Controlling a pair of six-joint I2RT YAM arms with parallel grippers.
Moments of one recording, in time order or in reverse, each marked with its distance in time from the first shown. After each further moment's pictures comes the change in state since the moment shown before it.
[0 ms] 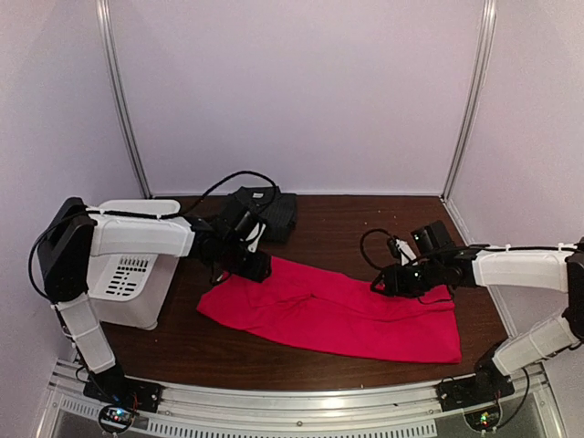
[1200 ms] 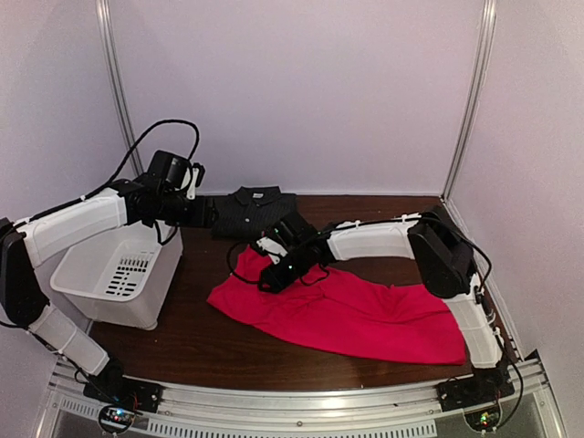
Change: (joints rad) left arm 0.341 -0.312 0.082 -0.126 -0.021 0.057; right arm 0.379 1.046 1.210 -0.194 0.030 -0.419
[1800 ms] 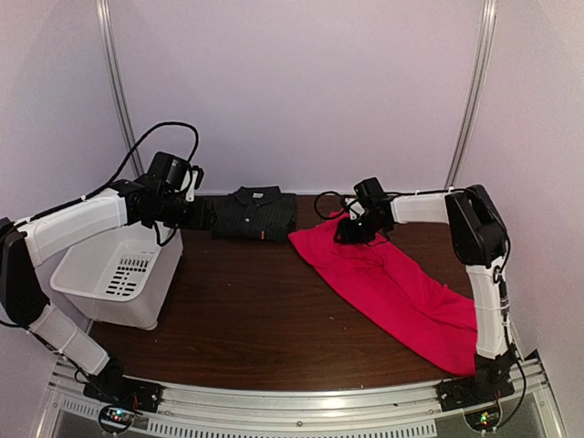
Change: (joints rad) left arm 0.006 0.003 -0.007 -0.018 -0.009 0.001; right arm -0.457 -0.138 -0.229 0.096 0.063 0.159
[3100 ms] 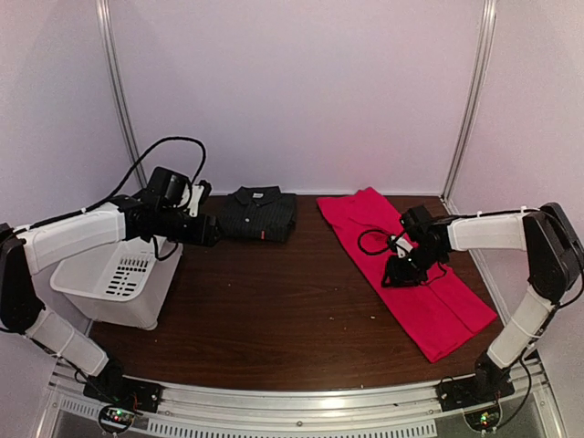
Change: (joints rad) left arm -0.015 -0.048 -0.132 0.083 0.171 0.041; right arm -0.055 -0.572 -0.615 -0.211 0.009 0.055
